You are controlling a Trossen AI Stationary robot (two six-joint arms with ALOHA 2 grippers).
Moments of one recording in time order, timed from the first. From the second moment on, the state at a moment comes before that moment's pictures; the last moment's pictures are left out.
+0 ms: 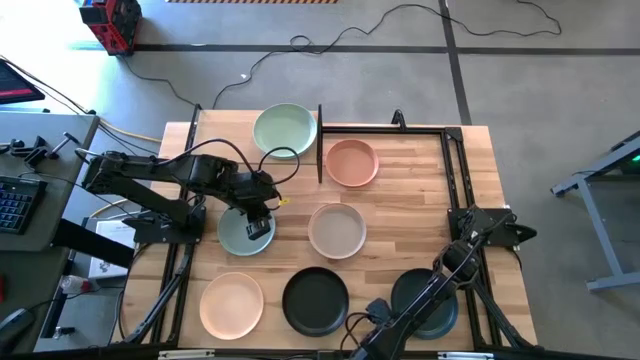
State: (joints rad) left arm -0.08 1.30 1.29 -1.10 -0.01 -0.48; right arm 0.80 2.45 2.08 -1.57 -0.16 1.78
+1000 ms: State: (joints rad) left arm -0.08 1.30 1.29 -1.10 -0.01 -0.46; right arm 0.75 2.32 2.08 -1.57 -0.04 1.77
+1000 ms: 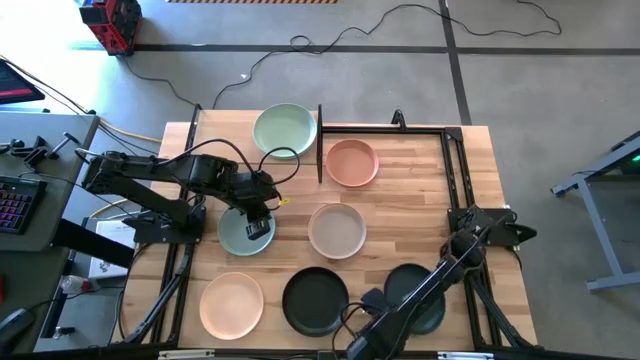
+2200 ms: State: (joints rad) left arm 0.05 1.30 1.29 -1.10 -0.04 -0.60; right arm 0.40 1.87 2.08 -1.57 0.52 0.84
